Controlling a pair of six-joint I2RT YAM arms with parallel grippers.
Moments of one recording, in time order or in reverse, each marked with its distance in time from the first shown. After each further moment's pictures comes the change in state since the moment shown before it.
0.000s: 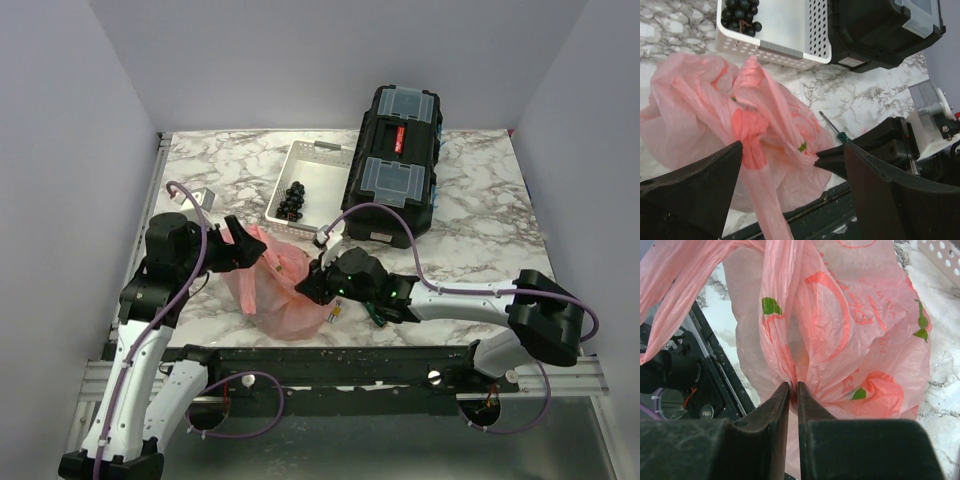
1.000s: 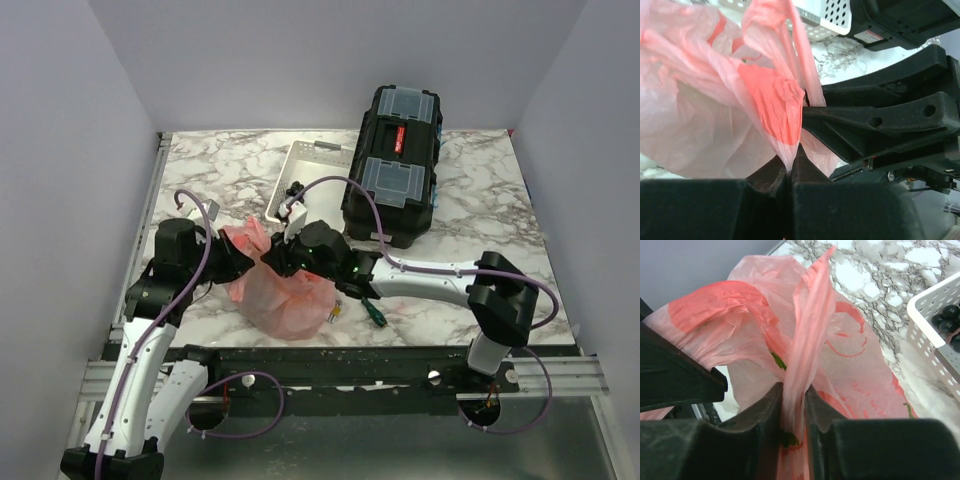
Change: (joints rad) left arm 0.000 -0.028 -0.084 -0.100 0.010 -0.055; right arm 0.000 0.249 0.383 -0.058 0.076 -0.088
